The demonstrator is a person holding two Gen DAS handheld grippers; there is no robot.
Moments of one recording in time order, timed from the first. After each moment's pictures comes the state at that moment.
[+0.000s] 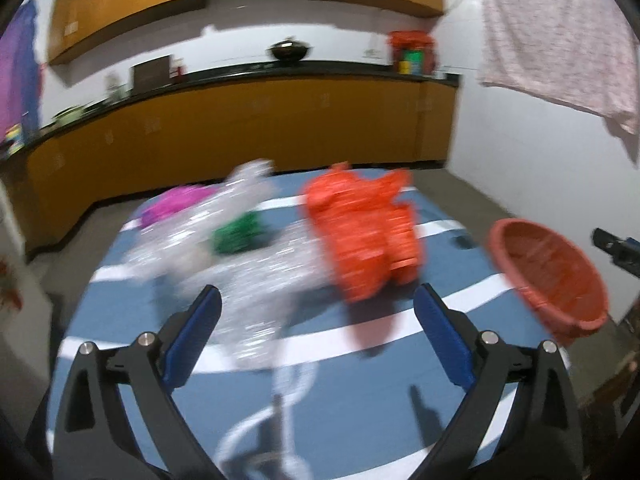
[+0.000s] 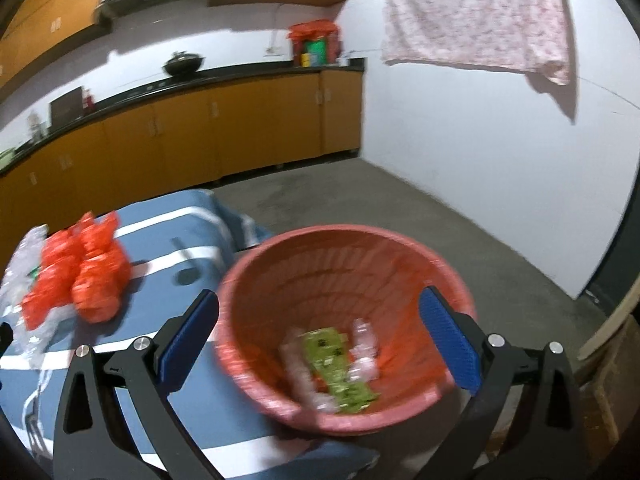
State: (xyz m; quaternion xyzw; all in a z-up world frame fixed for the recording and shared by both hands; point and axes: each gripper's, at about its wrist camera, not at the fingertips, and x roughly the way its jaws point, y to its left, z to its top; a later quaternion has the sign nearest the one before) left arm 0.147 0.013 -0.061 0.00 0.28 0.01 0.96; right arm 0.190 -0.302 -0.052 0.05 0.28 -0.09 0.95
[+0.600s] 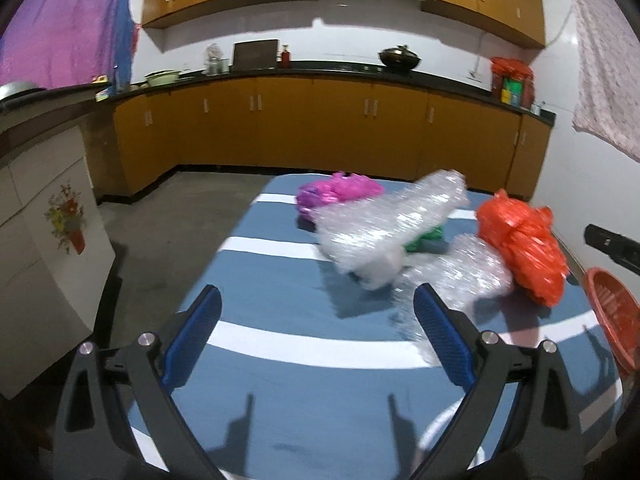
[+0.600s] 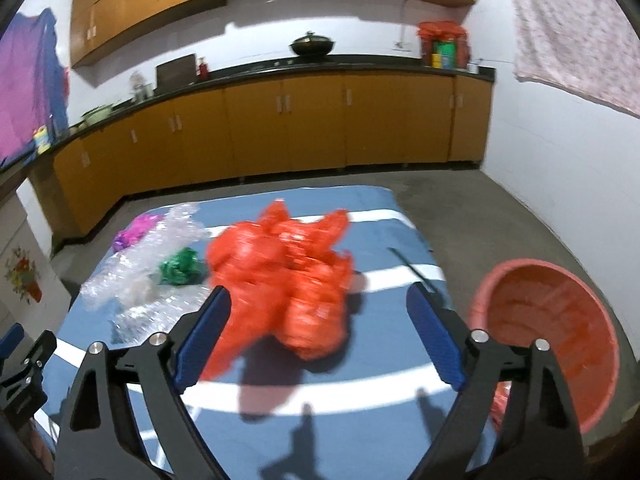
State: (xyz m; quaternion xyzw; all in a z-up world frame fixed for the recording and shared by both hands) left arm 0.117 0.147 -0.060 -0.07 0.27 0.16 0.95; right arm 0.253 -0.116 -0.039 0.00 0.29 0.09 0.95
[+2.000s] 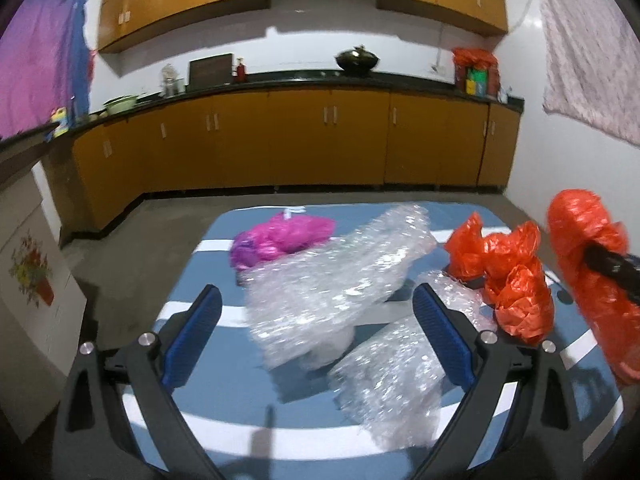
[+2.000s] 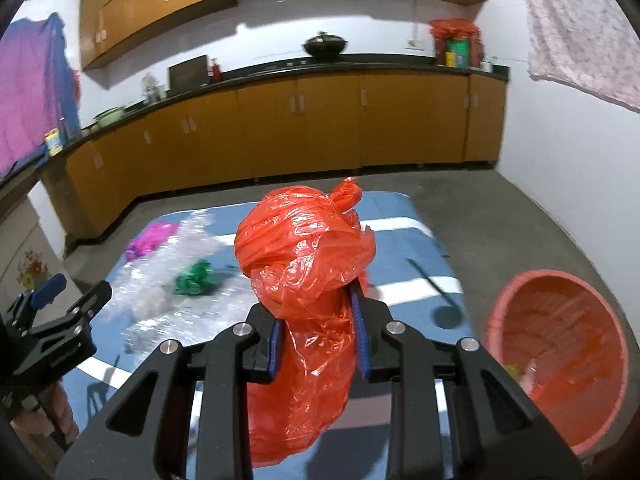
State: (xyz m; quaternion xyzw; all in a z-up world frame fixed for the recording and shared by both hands) left arm 0.204 0.111 -0.047 -0.01 0.27 0.08 0.96; right arm 0.245 -0.148 -0.029 0.02 0.30 0.09 0.95
